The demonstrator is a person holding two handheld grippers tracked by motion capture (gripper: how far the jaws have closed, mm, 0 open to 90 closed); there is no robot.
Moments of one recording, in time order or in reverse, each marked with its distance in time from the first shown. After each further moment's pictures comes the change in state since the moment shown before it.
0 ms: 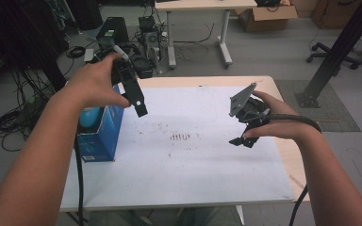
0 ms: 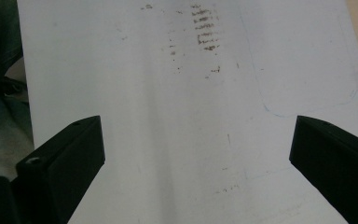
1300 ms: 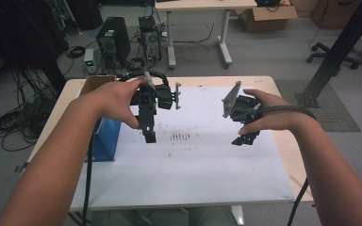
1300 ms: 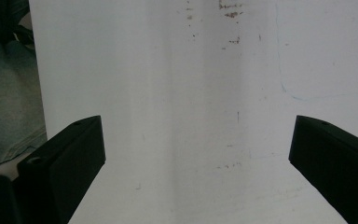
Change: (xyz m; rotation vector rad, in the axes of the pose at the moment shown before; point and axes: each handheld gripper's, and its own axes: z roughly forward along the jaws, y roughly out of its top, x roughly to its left) left arm -0.035 0.026 0.047 0.087 -0.187 0.373; right arm -0.011 0.015 0.009 0.188 0.089 -0.073
